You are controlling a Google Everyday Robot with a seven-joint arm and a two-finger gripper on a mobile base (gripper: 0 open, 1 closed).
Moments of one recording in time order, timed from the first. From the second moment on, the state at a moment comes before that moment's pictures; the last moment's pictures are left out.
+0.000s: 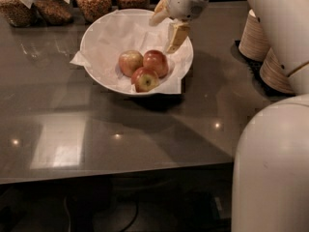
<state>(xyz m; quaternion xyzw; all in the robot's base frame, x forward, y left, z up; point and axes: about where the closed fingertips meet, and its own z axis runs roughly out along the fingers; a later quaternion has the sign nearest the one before) 0.674 -0.037 0.948 -0.82 0.51 0.03 0.27</state>
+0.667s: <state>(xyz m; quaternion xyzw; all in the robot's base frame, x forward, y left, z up) 0.674 -0.035 0.926 -0.82 0.51 0.06 0.26</state>
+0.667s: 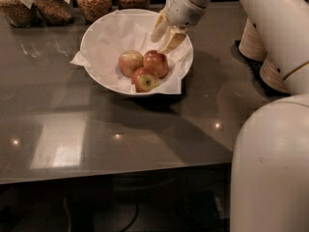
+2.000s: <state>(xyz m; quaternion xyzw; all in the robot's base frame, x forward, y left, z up) 0.669 -0.031 0.913 -0.83 0.50 0.08 0.24</state>
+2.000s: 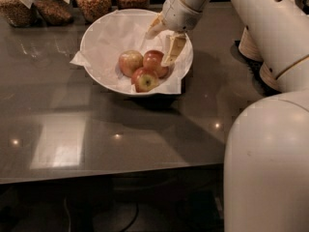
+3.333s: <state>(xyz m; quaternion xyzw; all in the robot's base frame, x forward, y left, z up) 0.669 -0.026 0.891 -0.84 0.49 0.10 0.22</state>
